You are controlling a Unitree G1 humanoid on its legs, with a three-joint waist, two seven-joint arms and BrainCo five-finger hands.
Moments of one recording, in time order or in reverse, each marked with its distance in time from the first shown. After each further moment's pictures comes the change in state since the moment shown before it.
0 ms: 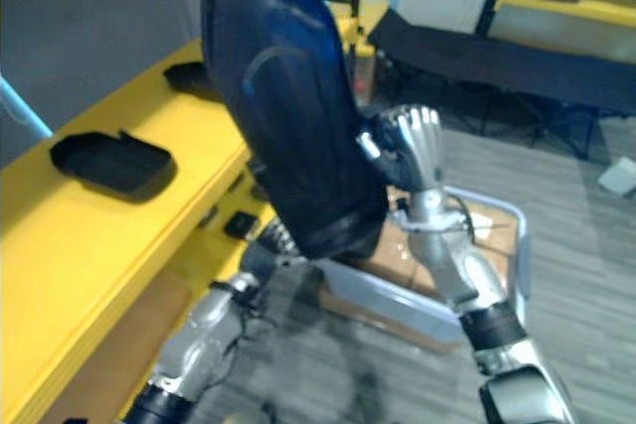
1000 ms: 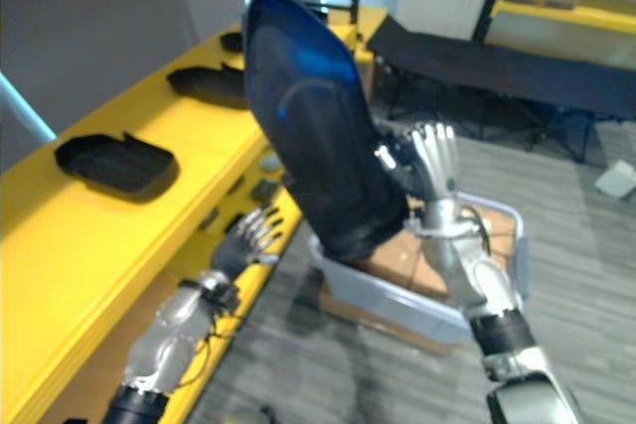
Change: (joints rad) left arm 0.050 0.043 0.168 -0.036 0.015 0.032 -0.115; right arm 0.058 -0.023 -0.073 0.055 -0.073 0.013 -0.053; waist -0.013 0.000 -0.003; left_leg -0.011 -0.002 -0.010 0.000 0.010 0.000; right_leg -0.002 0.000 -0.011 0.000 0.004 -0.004
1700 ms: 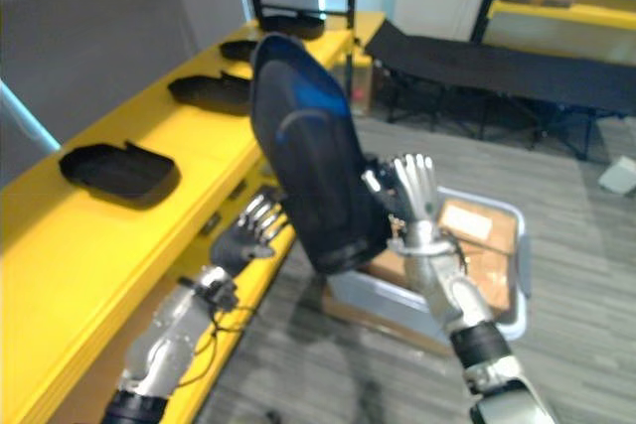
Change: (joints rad) left arm 0.001 -0.010 -0.013 -0.077 -0.117 -0.005 -0.039; right arm 0.033 0.106 0.106 0.111 -0.022 0.024 -0.042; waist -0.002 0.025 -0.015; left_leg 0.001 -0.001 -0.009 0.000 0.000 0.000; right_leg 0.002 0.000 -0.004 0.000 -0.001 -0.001
